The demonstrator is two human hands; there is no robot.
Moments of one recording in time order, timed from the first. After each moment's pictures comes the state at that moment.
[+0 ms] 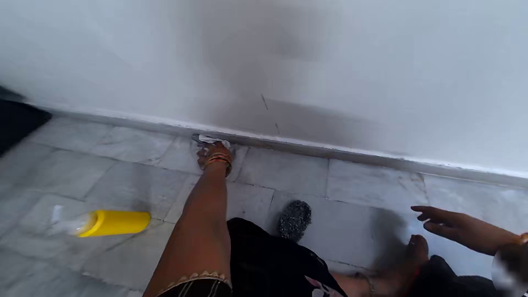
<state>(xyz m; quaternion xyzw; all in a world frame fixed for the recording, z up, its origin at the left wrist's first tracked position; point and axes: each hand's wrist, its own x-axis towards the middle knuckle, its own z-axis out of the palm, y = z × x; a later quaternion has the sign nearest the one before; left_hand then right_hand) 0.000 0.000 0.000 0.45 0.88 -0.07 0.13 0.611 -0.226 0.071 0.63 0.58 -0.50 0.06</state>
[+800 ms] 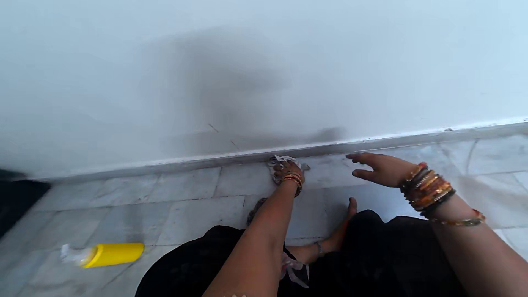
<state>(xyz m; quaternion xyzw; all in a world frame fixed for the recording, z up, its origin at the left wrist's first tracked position) 0.365 -0.116 0.023 0.67 0.69 -0.20 0.18 0.603 -0.234 0.165 0.62 0.71 -0.34 -0.04</state>
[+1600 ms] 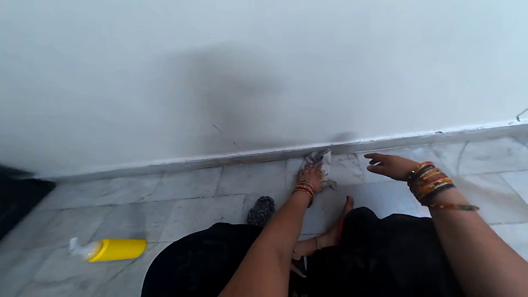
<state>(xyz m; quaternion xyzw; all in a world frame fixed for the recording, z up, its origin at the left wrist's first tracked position) 0.398 -0.163 0.017 0.82 0.50 -0.16 0.22 0.657 -0.244 0.134 0.68 0.60 -0.41 -0.05</state>
